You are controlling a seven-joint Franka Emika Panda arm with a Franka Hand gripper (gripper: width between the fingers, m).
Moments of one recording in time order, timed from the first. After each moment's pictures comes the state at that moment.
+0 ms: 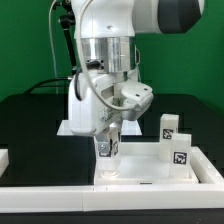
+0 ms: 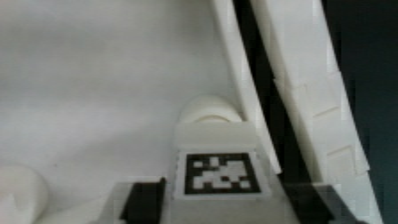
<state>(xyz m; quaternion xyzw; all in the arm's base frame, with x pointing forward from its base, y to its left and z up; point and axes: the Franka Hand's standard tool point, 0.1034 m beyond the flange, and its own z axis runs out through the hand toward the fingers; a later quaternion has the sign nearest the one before) 0.615 -0.013 0.075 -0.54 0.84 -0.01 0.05</state>
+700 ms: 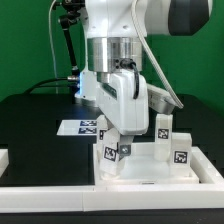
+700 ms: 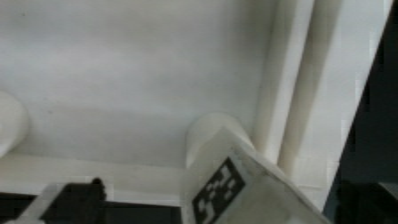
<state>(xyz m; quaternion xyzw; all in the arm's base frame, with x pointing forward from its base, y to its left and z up) 0.609 -0.001 0.074 -0.79 0.62 -0.03 0.03</state>
